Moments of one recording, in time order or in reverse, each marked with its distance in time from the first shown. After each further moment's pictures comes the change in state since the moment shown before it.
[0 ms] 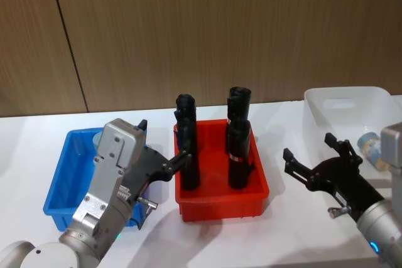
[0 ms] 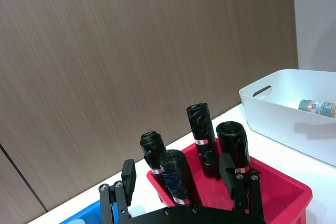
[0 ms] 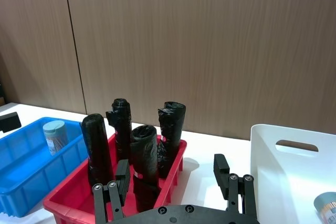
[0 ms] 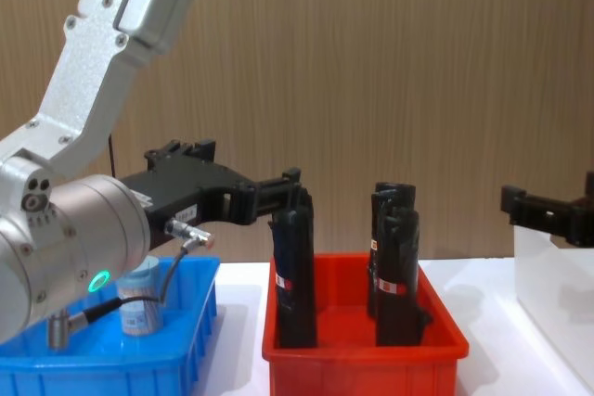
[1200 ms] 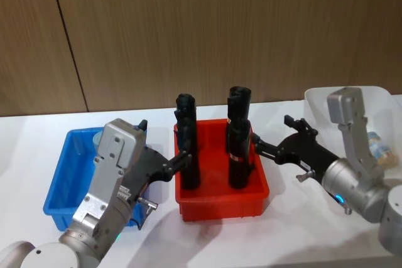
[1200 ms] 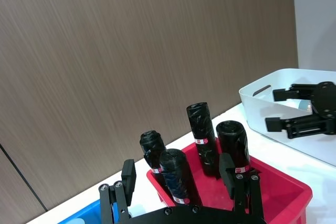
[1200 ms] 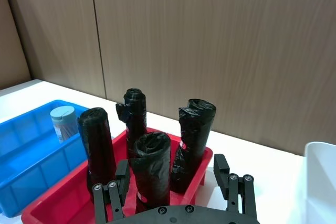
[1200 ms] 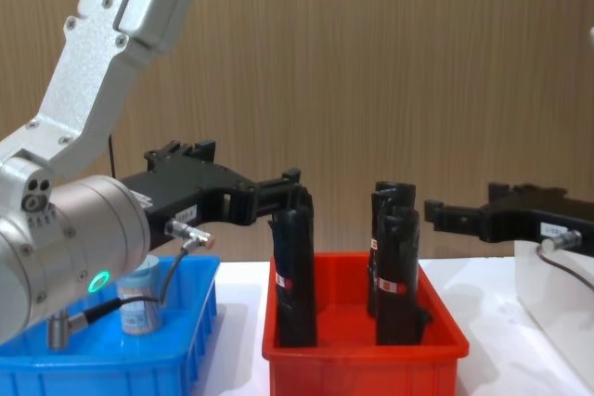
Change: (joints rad) left arm 0.000 0.000 0.000 0.000 0.000 0.000 0.000; right arm 0.350 -0.115 -0.008 0.437 -0.081 0.006 0.285
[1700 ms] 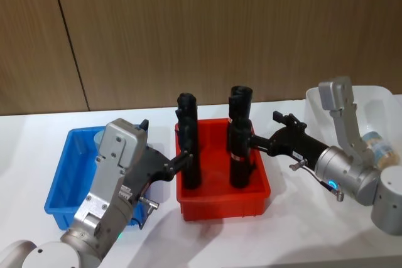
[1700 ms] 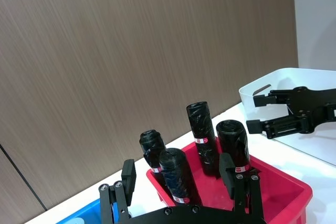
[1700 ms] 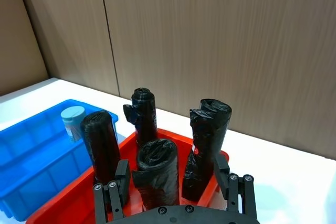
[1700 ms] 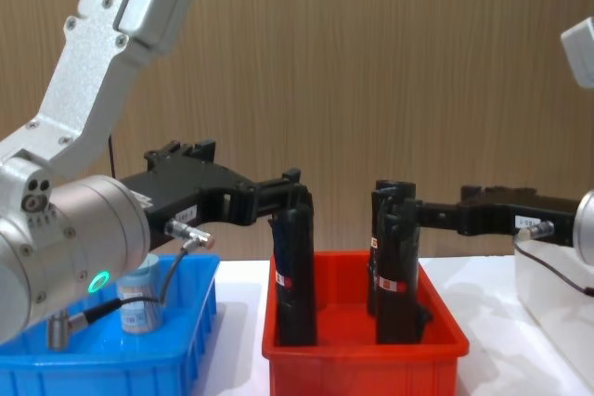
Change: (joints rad) left arm 0.000 0.000 0.000 0.000 0.000 0.000 0.000; right arm 0.127 -0.034 0.002 0.171 0.023 0.008 0.114
